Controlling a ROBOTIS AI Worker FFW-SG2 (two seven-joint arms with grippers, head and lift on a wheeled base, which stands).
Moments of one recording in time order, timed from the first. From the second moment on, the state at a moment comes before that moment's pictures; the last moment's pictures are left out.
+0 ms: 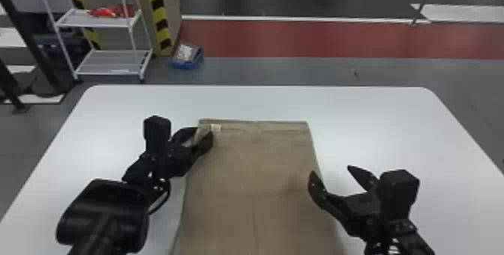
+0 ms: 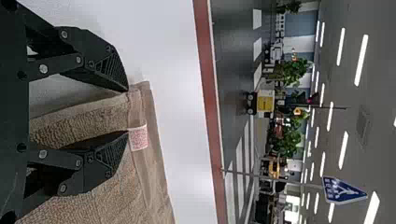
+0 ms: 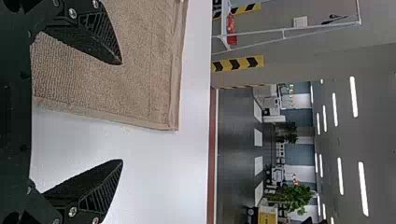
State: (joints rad) left arm -0.22 0.11 -0.15 -1.16 0.09 0.09 -0.30; right arm 0.38 -0.07 0.02 -1.96 -0.05 0.30 0.17
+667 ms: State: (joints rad) left arm -0.20 0.11 -0.16 -1.18 0.09 0.03 -0.29; right arm 0.37 -0.07 0.01 -1.96 -0.06 0.32 0.17
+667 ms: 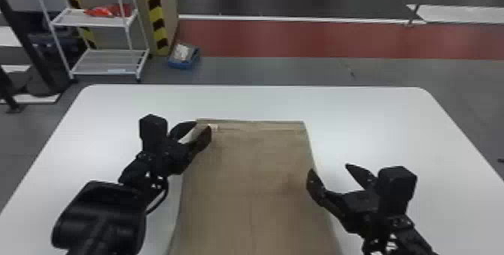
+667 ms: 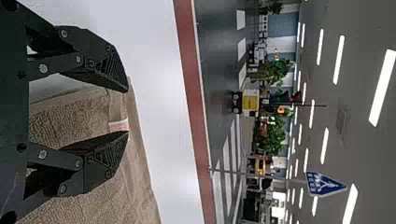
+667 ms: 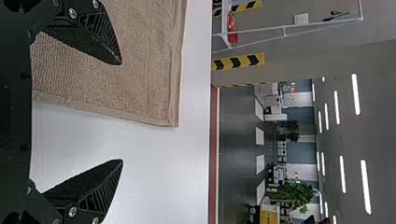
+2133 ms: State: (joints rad) left arm -0.27 0.11 -0.16 -1.11 0.05 0.08 -0.28; right arm 0.37 -0.07 0.01 -1.96 -0.07 0.31 0.18
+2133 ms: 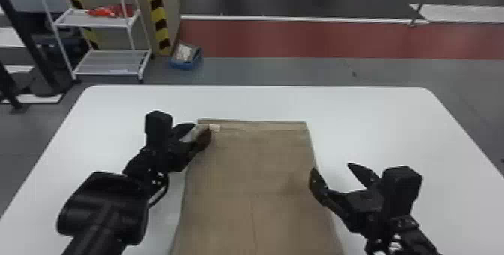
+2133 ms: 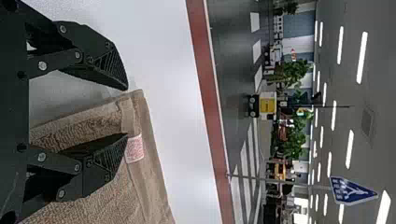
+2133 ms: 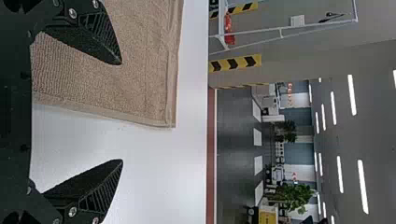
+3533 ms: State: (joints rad) left arm -0.05 0.12 -0.14 -1.56 0.05 0.31 -0.26; right arm 0.33 -0.07 0.00 -1.94 -0.08 0.32 0.18
